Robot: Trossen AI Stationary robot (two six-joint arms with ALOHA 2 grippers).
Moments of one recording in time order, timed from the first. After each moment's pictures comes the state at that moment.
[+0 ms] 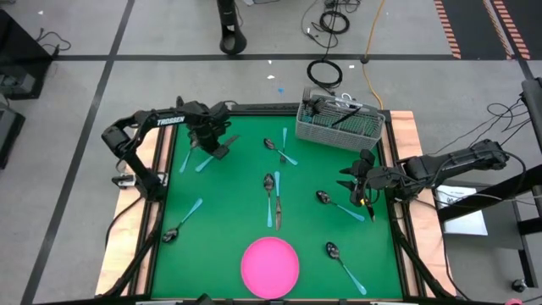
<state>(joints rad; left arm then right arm) 0.77 1.67 1.02 -0.96 0.18 -0.09 0.23 0.69 0.54 -0.57 0.44 0.41</state>
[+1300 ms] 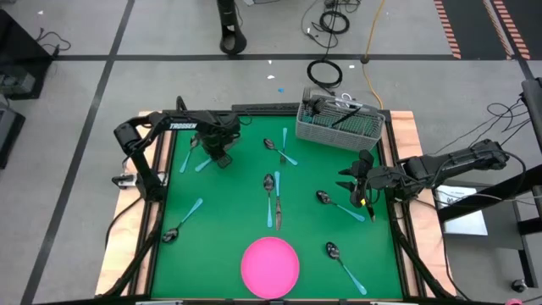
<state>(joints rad) 0.65 1.79 1.02 -0.91 -0.02 -0.04 0.23 0.69 0.54 -0.55 0.41 0.41</state>
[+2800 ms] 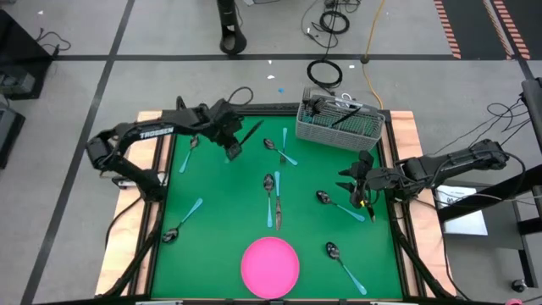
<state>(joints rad) 0.58 1.48 1.02 -0.58 0.25 -0.03 0.23 0.69 0.51 -0.55 0.41 0.39</state>
